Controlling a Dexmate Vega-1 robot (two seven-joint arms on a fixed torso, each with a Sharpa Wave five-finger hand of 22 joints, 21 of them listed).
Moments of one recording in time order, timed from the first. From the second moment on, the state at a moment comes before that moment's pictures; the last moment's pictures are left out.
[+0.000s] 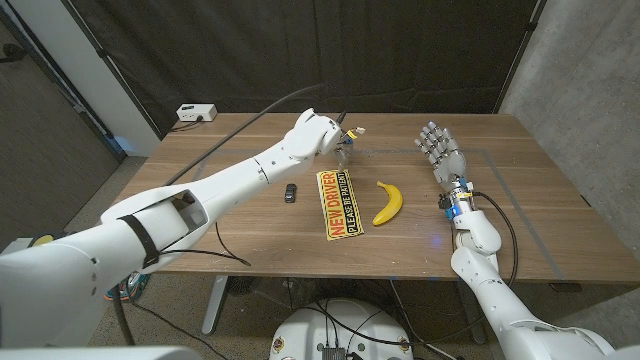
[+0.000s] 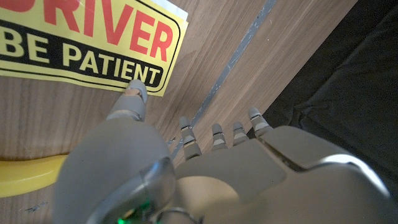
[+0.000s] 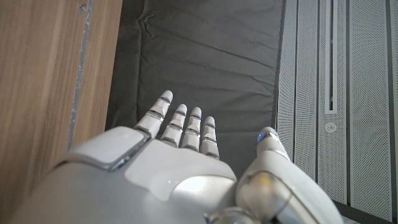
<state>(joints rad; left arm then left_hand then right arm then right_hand) 0.24 0.38 1.04 -1.52 1.16 0.30 -0.82 0.75 -0.07 0.41 -0.15 0.22 0.16 -0.21 0.34 0.27 -0.15 0.01 0.33 0.39 -0.17 0.13 0.22 0.23 -0.18 0.21 0.41 0.24 -0.90 -0.14 0.03 -0.98 0.60 0.79 0.63 0.23 0.08 0.30 -0.13 0.17 0.16 -0.04 0.20 0.18 0.21 0.02 0.20 0.20 0.15 0.02 0.20 0.19 0.26 0.08 0.20 0.18</state>
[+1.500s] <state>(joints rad) 0.27 0.31 1.03 -1.37 1.13 0.20 -0.69 0.80 -0.04 0.37 -0.15 0.22 0.37 -0.21 0.46 0.29 -0.09 -0.01 0.37 0.39 -0.17 0.10 0.22 0.22 -0.18 0.21 0.43 0.24 -0.91 -0.15 -0.01 -0.99 0.60 0.84 0.56 0.23 0.08 0.30 -0.13 0.17 0.17 -0.04 0.20 0.18 0.22 0.02 0.20 0.20 0.16 0.01 0.20 0.19 0.26 0.09 0.20 0.18</state>
